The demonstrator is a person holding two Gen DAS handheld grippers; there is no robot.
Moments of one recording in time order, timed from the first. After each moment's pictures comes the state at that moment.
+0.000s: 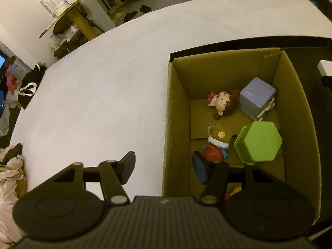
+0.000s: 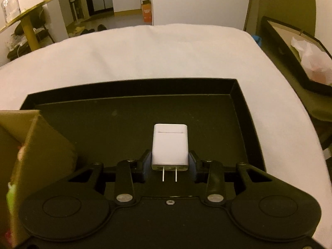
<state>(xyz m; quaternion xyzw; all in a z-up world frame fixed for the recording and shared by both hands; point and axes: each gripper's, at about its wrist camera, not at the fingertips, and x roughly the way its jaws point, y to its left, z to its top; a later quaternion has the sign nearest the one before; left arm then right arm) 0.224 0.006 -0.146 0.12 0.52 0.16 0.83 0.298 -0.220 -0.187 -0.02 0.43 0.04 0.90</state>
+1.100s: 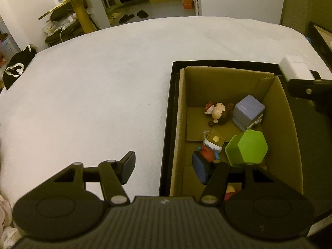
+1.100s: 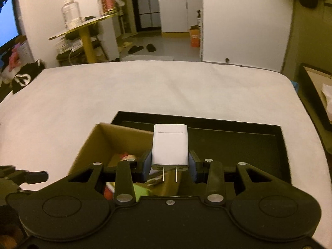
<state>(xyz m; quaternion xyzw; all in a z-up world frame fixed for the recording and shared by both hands) 0.203 0.042 -0.132 0.02 0.49 0.12 0.86 0.242 -0.138 -0.099 -0.04 0.38 0.17 0.91</state>
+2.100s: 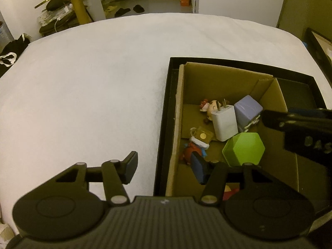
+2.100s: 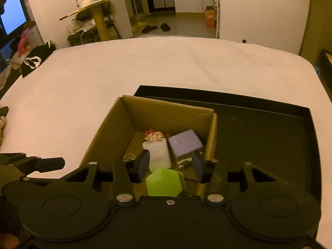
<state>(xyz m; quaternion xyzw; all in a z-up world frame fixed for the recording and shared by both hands) 0.206 0.056 -0.139 -0.01 0.50 0.10 0.86 0.231 -0.115 -0.118 -0.03 0.43 0.20 0.88</state>
